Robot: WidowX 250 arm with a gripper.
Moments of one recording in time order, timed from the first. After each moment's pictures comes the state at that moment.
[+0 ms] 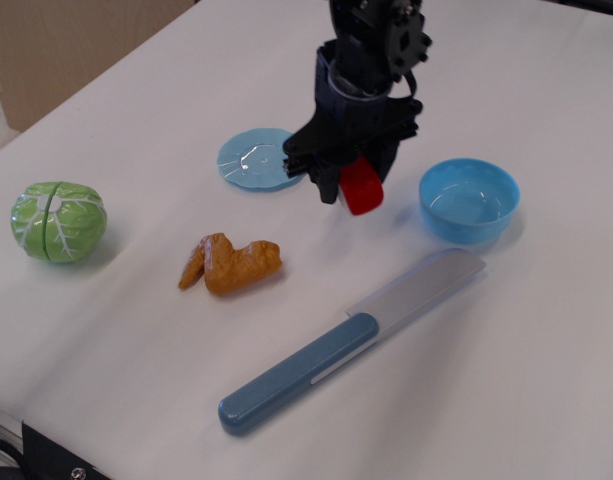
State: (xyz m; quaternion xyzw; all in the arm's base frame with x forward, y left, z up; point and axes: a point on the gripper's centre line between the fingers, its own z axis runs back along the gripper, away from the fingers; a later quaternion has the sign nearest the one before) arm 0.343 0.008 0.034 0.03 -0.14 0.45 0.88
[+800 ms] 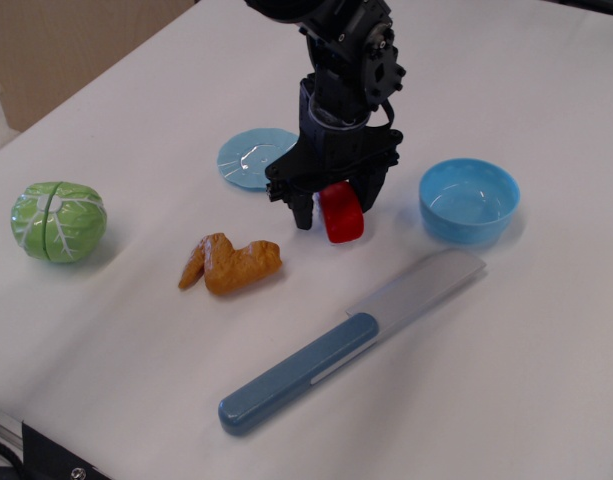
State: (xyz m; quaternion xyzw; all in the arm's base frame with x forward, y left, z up) arm 0.337 0.021 0.011 0.03 -0.12 0.44 0.89
